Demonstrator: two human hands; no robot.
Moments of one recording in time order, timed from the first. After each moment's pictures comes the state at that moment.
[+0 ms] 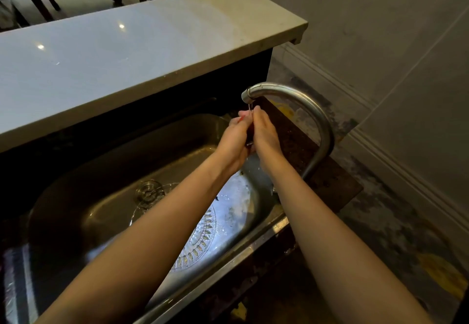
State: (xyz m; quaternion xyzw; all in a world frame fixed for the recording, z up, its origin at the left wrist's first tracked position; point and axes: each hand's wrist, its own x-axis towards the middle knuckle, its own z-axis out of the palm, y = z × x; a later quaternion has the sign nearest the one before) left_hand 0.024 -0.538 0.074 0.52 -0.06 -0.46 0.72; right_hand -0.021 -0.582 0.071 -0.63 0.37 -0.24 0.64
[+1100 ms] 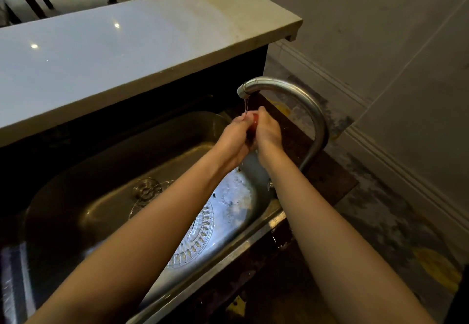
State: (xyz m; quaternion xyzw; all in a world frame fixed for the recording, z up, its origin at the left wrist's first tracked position) left_hand 0.020 -0.534 0.076 0.52 -0.08 -0.48 0.70; right_hand -0.023 -0.585 0.077 -0.53 0.46 -0.25 0.66
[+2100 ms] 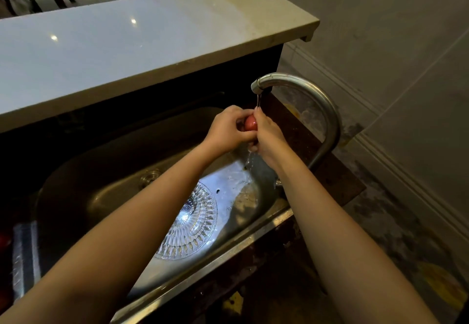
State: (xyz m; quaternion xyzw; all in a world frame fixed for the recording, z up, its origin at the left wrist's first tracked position) left_hand 0.056 -0.501 0.071 0.78 -0.48 -0.10 0.38; right_hand -0.022 -0.577 0.073 -0.58 0.43 -0.14 0.67
